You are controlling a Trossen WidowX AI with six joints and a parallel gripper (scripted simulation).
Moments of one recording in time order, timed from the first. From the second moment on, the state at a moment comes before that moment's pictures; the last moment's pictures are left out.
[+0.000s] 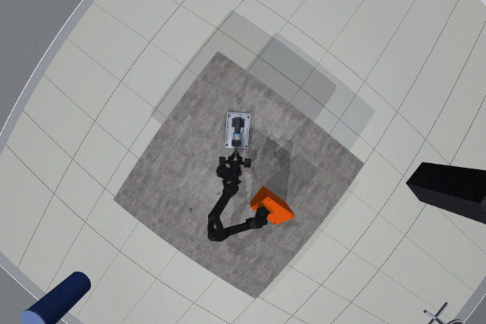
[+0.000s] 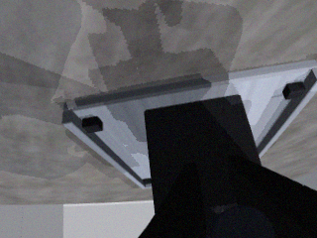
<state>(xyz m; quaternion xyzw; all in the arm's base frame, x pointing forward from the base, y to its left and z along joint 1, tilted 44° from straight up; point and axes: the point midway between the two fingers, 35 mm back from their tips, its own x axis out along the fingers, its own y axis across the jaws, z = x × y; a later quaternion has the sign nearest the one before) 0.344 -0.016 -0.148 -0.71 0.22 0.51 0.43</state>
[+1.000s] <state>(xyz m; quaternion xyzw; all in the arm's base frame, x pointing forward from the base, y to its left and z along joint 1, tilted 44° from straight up) 0.342 -0.015 -0.146 -0.71 0.22 0.51 0.43</state>
